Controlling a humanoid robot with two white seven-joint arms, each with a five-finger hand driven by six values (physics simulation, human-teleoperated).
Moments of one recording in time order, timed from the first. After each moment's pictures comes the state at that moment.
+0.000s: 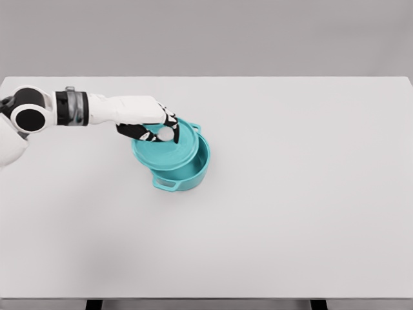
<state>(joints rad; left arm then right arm) -0.93 0.64 -0.94 -1.27 -0.13 -0.61 -0.61 -0.01 0.00 0.12 0.11 0.07 -0.28 0.38</state>
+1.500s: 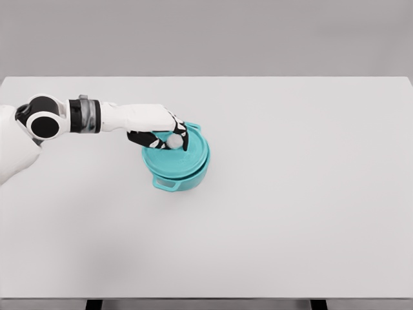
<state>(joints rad) -0.90 0.59 -0.94 -1.25 -0.14 -0.61 -0.60 -0.01 0.00 0.12 0.11 0.07 -0.28 0.38</state>
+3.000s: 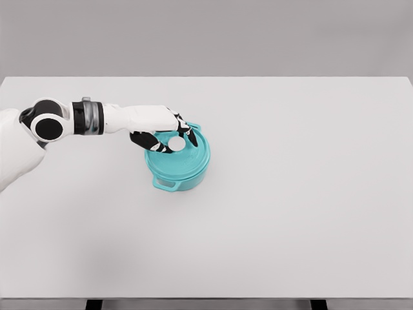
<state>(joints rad) -0.89 0.58 -0.93 -1.24 -0.12 -0.60 -0.59 -0.01 0.00 0.12 0.11 0.07 -0.28 0.38</state>
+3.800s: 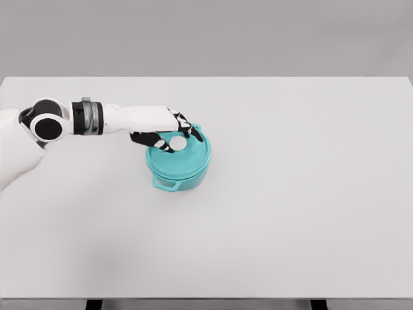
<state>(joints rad) -0.89 0.58 -0.93 -1.24 -0.12 -0.61 -0.60 -0.01 0.00 0.12 0.11 0.07 -0.28 0.38</state>
